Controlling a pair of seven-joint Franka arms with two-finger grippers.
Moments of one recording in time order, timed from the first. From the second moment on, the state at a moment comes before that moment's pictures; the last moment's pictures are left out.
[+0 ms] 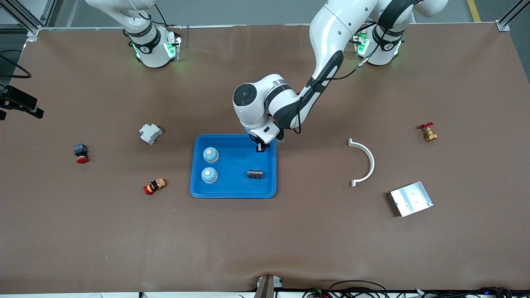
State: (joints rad) left arm -0.79 0.84 -0.13 -1.35 0.22 2.12 -2.57; right arm -0.05 0.06 -0.07 -1.44 0.05 1.50 -0.13
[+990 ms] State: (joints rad) left arm -0.80 0.89 -0.11 -1.34 0.22 2.23 -2.48; right arm -0.05 0.06 -0.07 -1.43 0.05 1.50 -0.13
